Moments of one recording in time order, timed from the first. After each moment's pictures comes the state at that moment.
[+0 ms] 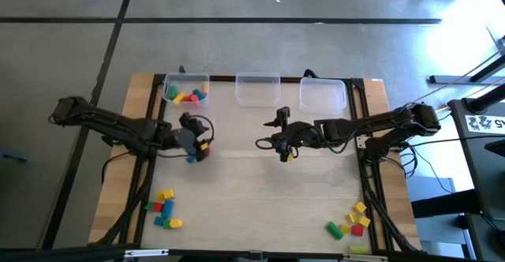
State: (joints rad) left arm -0.19 0.96 0.56 -0.40 -0.58 -0.43; right arm 0.11 1.46 1.05 -0.18 0.40 -0.56
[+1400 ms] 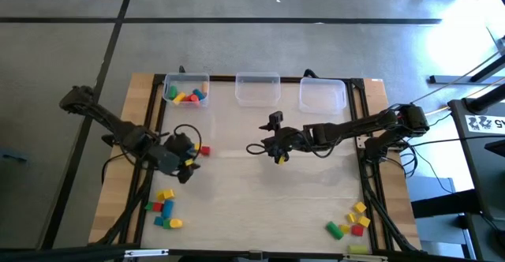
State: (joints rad) left arm -0.55 0.98 0.83 -0.84 -0.41 -1.12; right arm 0.11 1.58 1.05 -0.12 0.43 -0.58
